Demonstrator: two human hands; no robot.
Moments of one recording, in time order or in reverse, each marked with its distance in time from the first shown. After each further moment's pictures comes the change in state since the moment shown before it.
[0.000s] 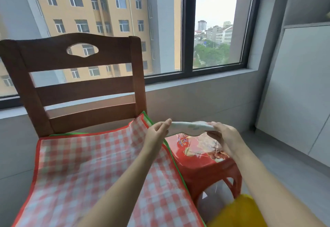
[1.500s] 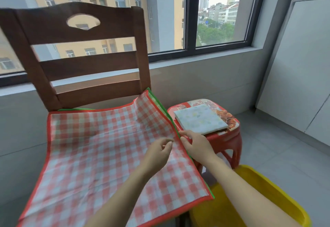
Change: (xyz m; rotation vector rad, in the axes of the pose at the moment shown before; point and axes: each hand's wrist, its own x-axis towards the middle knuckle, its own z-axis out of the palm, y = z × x) left_hand -0.099 -0.052 -0.033 0.612 -0.236 -0.027; right_hand -0.073 0.095 0.060 -1.015 -0.234 -0.289
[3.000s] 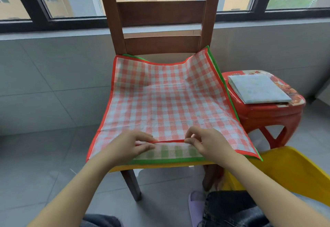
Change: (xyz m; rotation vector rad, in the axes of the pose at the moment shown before) left_hand -0.189 -0.104 -0.124 0.216 -0.067 -0.211; right_hand -0.101 -0.092 0.085 -0.152 -0.347 -0.326
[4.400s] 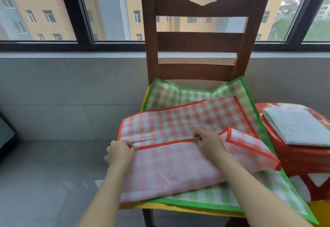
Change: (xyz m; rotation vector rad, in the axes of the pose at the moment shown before) left_hand 0.052 -0.114 -0.034 -0.019 0.628 -0.717; right_hand 0.155 0.011 0.050 -0.148 0.168 0.070
